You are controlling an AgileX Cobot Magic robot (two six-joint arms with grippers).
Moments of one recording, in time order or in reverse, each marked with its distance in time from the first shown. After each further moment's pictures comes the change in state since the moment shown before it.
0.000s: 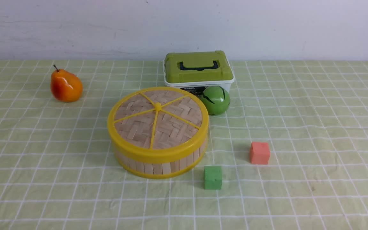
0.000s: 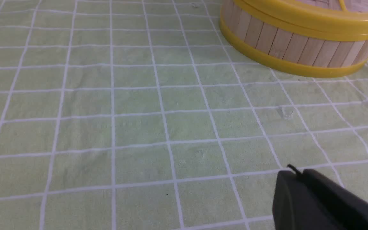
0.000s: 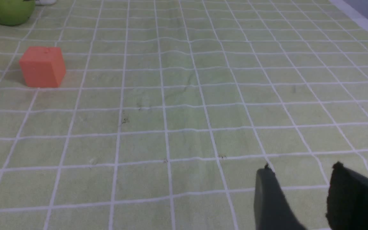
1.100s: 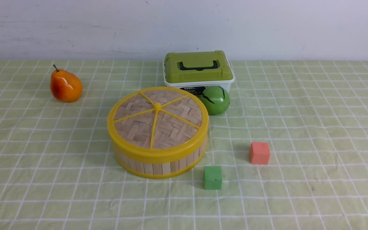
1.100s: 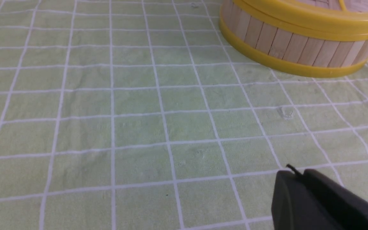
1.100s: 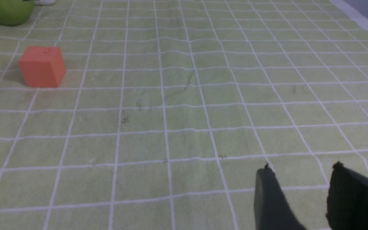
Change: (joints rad) right arm 0.000 0.000 0.000 0.000 0.000 0.000; left arm 0.000 0.000 0.000 0.001 0.000 0.000
